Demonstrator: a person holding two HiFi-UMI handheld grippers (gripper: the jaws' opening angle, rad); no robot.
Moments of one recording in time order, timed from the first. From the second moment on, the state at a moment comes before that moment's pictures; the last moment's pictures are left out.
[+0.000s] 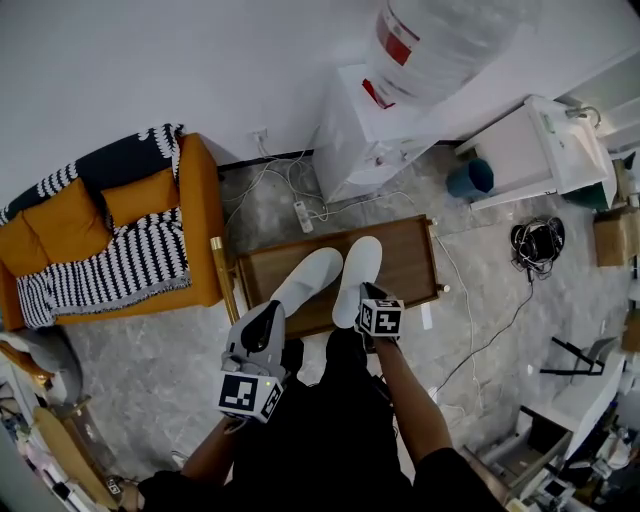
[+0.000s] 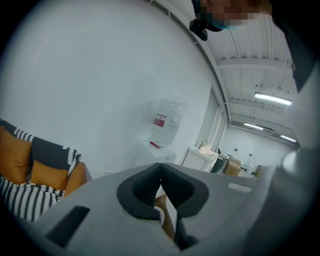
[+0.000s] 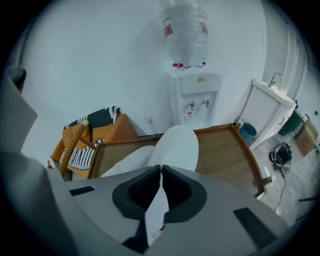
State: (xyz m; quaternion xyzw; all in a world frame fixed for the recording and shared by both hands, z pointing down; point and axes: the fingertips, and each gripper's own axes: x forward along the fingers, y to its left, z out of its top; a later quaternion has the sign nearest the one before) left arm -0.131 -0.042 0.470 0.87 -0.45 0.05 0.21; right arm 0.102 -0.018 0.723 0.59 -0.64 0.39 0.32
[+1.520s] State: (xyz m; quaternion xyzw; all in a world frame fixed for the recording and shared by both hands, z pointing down) left arm 0.023 -0.015 0.439 0.83 -0.52 0.04 0.20; right arm 0.216 -0.018 0.733 0.42 -0.75 0.29 0.42
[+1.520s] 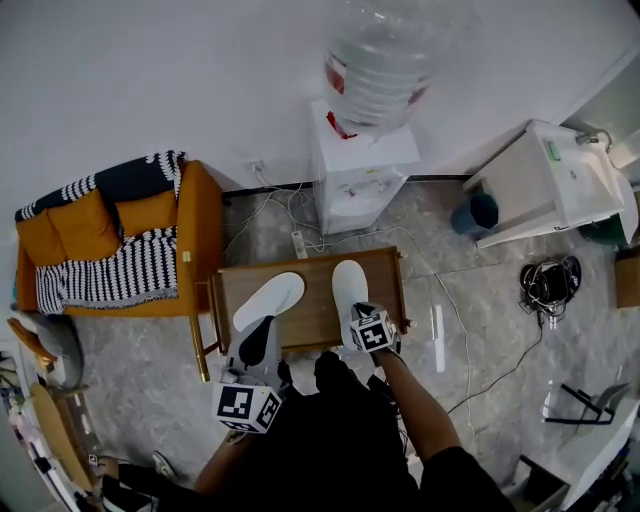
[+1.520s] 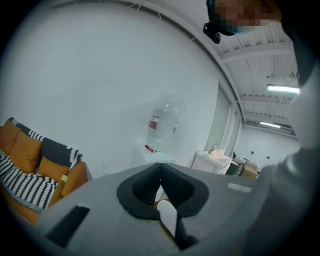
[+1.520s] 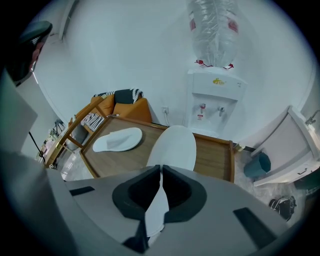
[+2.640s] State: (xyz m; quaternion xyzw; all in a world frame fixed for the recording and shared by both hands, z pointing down) left arm 0.037 -0.023 0.464 0.80 -0.55 0.07 0.22; right arm 0.244 -0.032 0.782 0.41 -0.73 0.33 0.43
